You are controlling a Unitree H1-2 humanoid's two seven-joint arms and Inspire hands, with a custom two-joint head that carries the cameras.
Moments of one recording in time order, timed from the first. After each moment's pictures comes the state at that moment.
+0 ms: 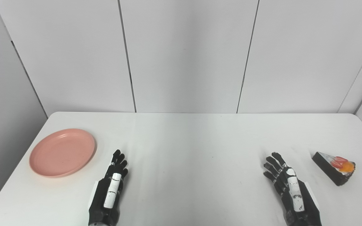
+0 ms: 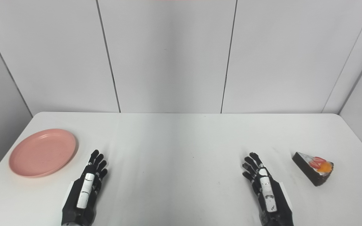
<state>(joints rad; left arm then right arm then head) -0.09 0.02 0.08 -0.03 -0.18 -0.03 -0.06 -0.12 -0.10 -0.09 0.06 0.23 -0.07 0.15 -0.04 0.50</state>
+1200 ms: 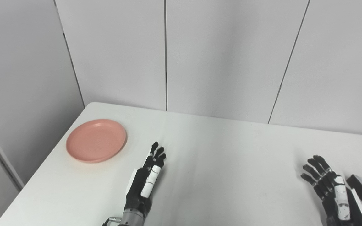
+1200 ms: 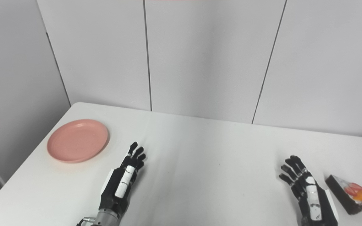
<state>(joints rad) -0.14 -0.02 0.03 0.09 -0.11 -0.12 -0.04 -0.24 -0.20 -0.15 0.30 0.31 -0.23 0.28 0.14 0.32</state>
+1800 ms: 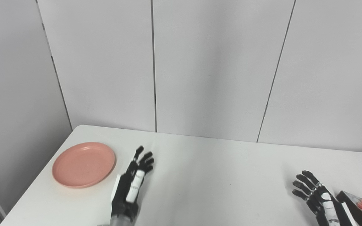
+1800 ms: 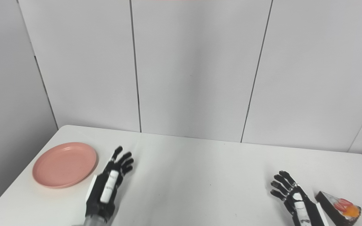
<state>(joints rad) -0.30 0.01 0.12 0.16 -0.15 -0.20 -0.03 -0.26 -0.19 -0.14 0.33 0.27 -0.28 0.28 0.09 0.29</state>
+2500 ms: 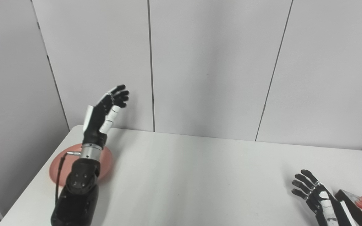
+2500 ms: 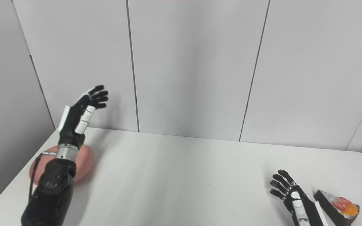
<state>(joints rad) -0.70 0.35 0.18 0.55 0.00 -0.38 0.02 -0.27 -0.18 -0.15 0.33 0.24 -0.28 0.26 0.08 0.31</state>
